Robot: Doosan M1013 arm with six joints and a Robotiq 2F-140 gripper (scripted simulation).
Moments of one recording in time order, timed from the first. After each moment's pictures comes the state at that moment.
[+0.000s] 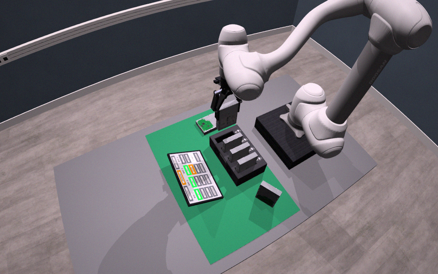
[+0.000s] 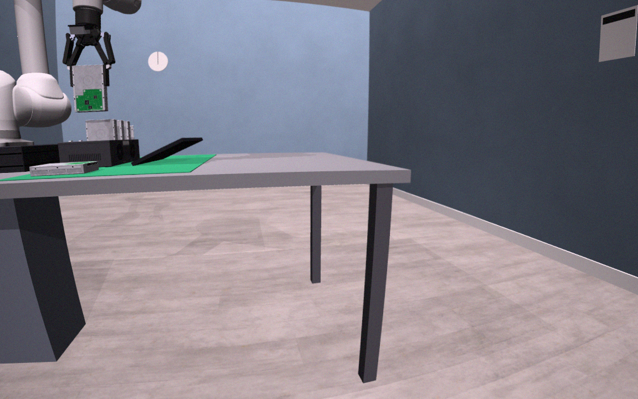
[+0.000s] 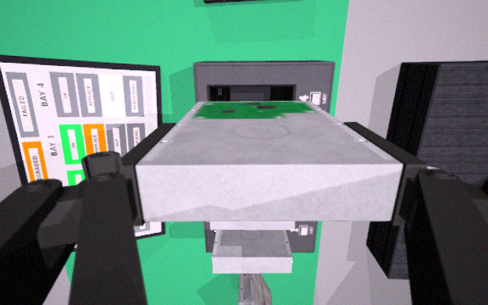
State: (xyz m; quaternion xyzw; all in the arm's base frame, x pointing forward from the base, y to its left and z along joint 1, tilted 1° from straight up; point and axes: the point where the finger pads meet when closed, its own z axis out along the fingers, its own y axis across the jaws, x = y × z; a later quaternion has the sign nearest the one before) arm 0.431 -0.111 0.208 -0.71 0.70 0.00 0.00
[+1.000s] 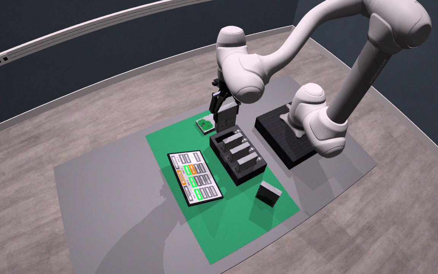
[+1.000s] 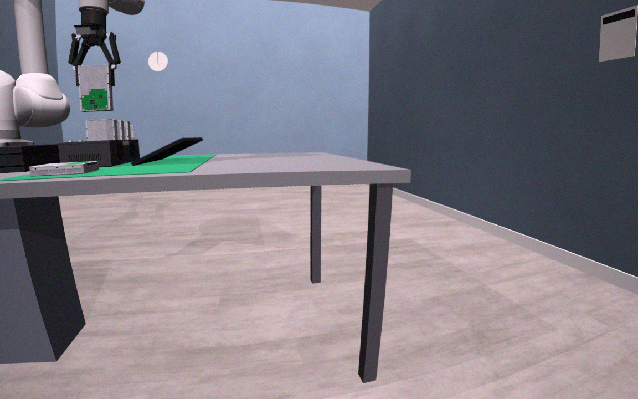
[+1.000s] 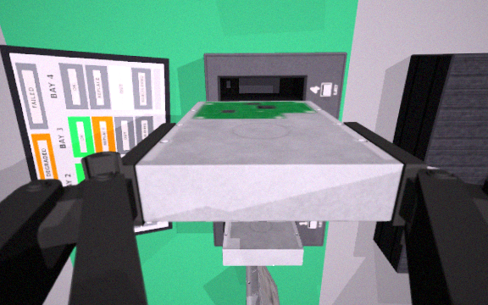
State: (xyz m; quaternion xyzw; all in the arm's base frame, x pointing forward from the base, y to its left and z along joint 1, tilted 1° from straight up) arm 0.444 -0.100 0.210 -0.71 0.70 0.00 0.00
